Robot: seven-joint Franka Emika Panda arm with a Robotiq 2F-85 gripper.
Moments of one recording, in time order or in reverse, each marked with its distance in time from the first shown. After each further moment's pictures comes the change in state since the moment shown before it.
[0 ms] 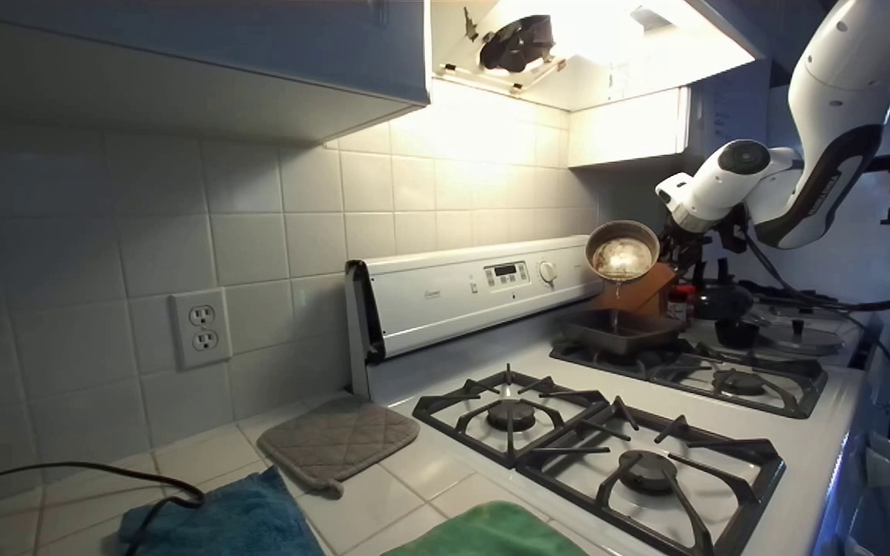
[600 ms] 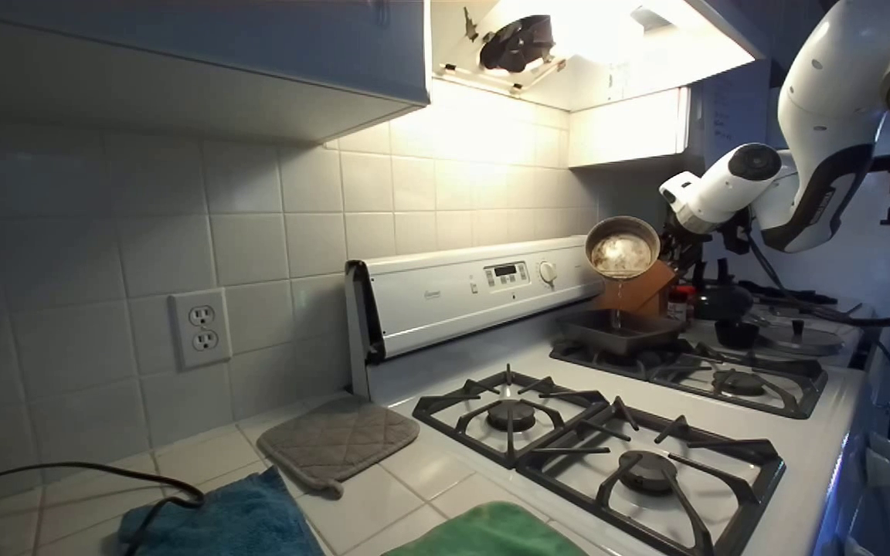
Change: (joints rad) arm 0.059 0.158 -0.116 -0.035 0.085 0.155 0.024
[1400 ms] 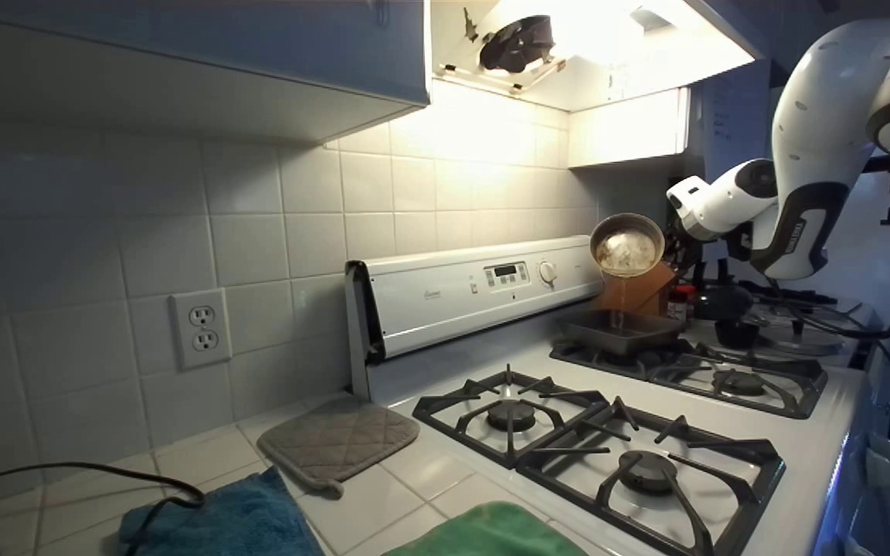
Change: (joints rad) arm 0.017 0.096 0.026 -0.090 0.435 0.077 -0.301
